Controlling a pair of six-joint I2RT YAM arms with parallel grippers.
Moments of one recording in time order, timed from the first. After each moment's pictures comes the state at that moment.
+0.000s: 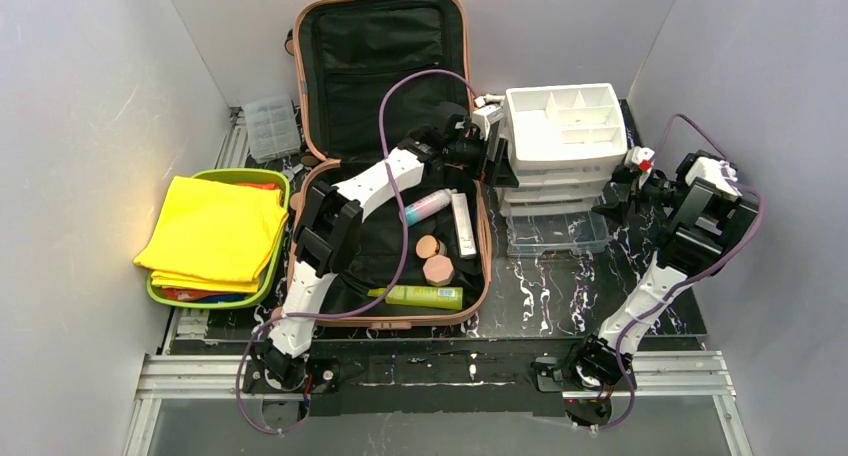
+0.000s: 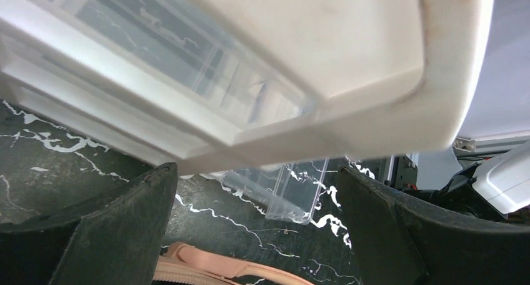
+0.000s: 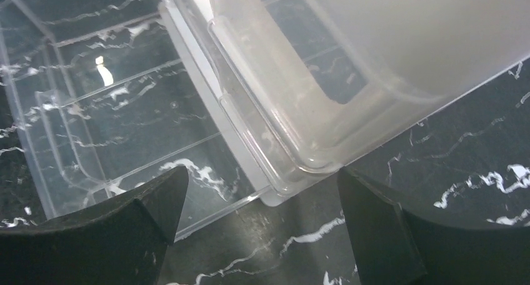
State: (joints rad) left arm -0.67 2.27 1.96 -0.20 0.70 -0.31; right arm -0.55 2.06 1.54 -1.22 -1.22 -1.90
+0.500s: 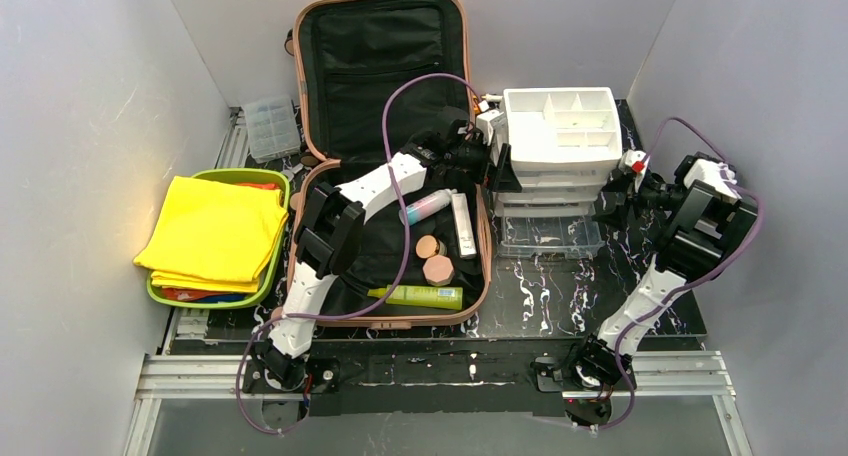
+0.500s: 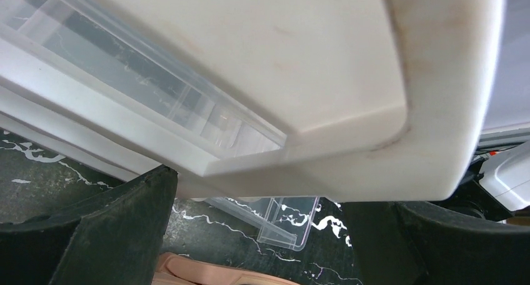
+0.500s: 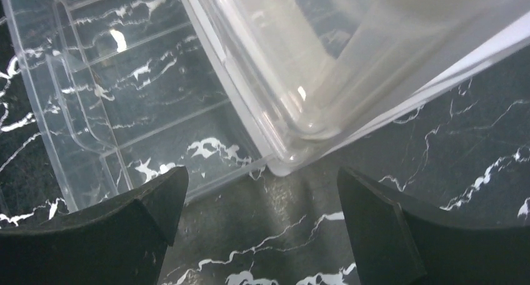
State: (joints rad) left arm -0.69 2.27 1.92 -0.14 0.70 -0.31; right arm -0.55 2.04 1.53 -1.30 -1.14 -1.91
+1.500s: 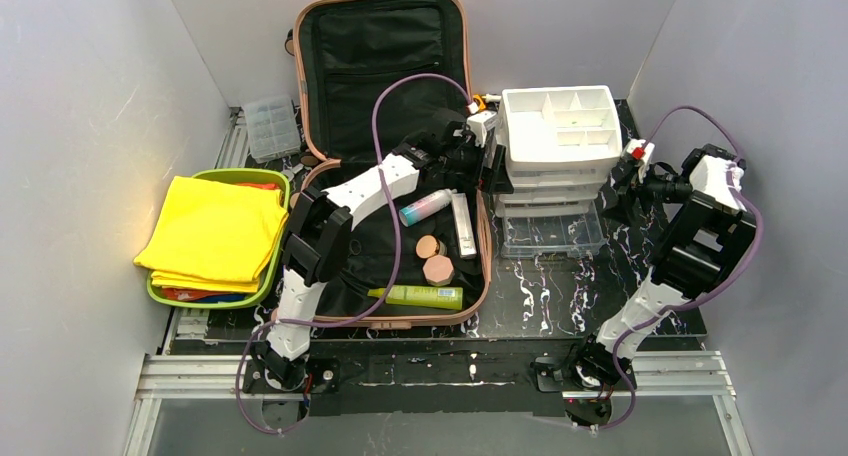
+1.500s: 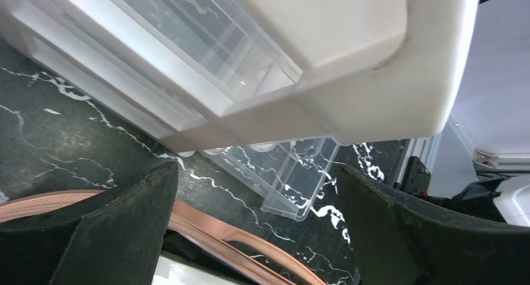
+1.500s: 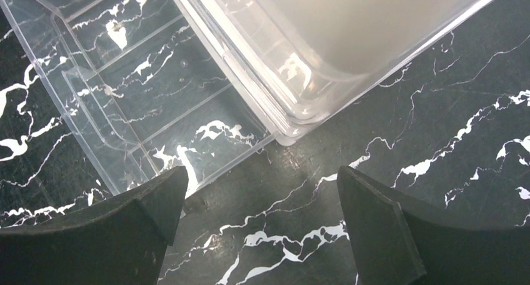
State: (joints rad) left arm -0.70 2.15 1.82 -0.25 0.55 -0.32; right arm -0.54 1.89 1.49 -1.16 -0.98 -1.58
